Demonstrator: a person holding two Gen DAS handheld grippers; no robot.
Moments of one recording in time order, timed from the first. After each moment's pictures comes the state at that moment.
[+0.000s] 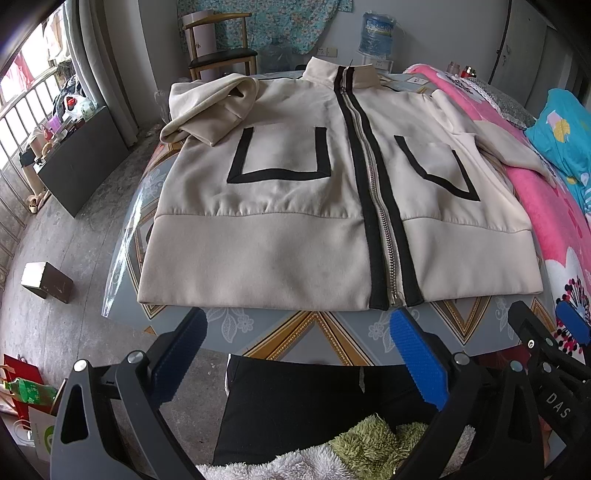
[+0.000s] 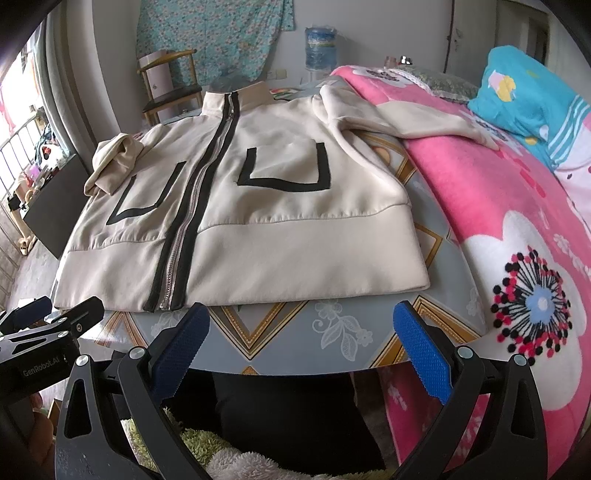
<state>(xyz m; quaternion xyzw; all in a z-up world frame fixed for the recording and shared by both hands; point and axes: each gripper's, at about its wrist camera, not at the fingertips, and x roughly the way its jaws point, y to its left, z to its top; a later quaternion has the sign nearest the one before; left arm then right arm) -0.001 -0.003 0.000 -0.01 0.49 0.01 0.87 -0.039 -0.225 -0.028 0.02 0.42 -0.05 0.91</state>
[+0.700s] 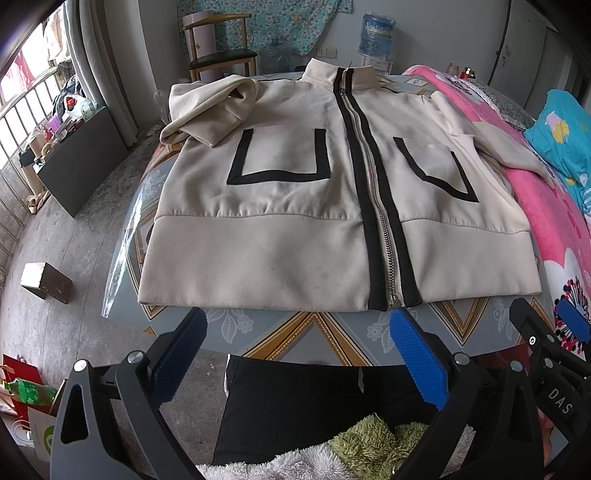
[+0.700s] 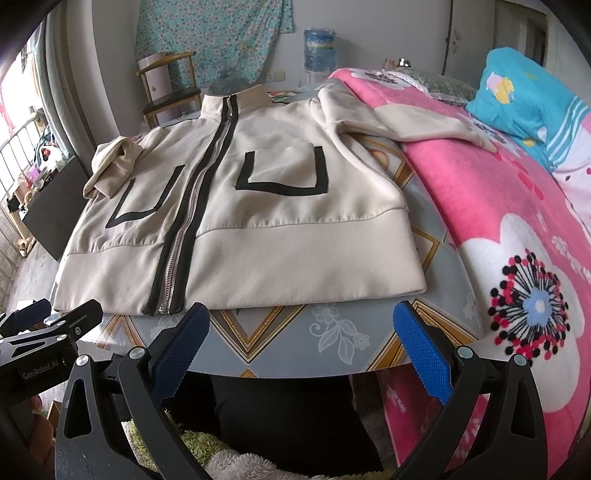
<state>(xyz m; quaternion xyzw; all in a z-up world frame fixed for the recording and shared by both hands) -0.002 -0.006 -0.003 0.00 0.49 0.01 0.87 -0.037 -0.229 -0.020 0.02 0.42 -0.05 0.91</state>
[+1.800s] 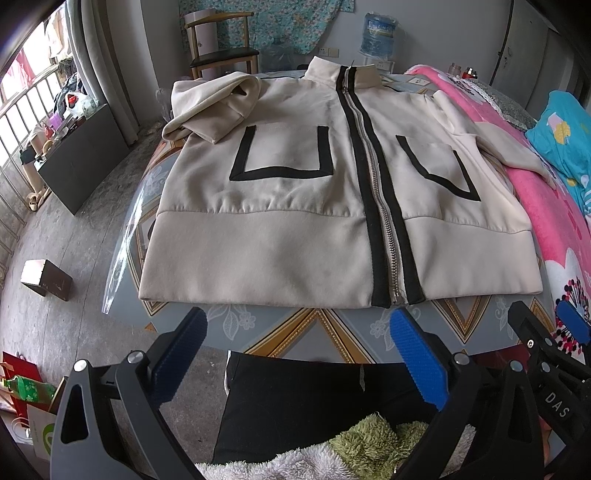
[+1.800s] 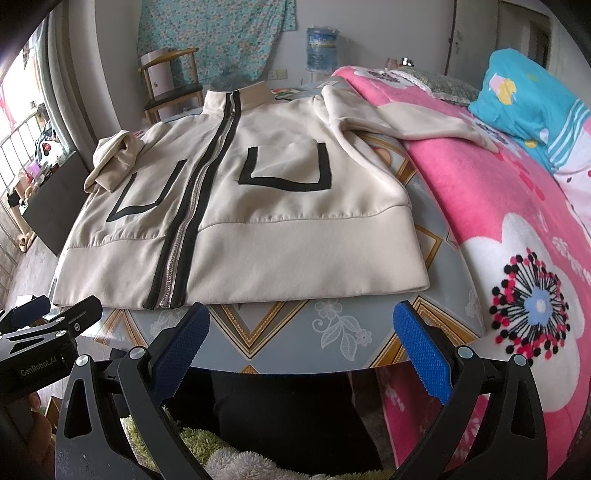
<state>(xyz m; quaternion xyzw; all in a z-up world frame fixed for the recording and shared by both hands) -0.003 -0.004 -0.003 -0.01 0.49 0.01 0.87 -0.039 -0.226 -0.023 0.02 0.42 -0.05 0.91</state>
